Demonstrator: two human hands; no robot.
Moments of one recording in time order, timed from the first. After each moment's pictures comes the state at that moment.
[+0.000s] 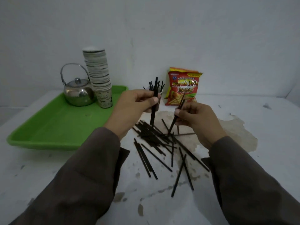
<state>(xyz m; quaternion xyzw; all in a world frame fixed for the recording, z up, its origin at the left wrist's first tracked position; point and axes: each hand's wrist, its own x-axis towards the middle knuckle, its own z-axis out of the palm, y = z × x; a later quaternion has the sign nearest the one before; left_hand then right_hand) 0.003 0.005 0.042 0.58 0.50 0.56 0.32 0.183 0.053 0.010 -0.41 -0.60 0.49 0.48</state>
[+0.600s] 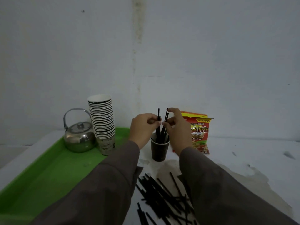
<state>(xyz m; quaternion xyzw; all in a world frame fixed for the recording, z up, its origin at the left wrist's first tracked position) -0.032 0.156 0.053 0.58 0.60 0.53 0.14 0.088 0.185 0.039 -0.44 -0.71 0.19 0.52</state>
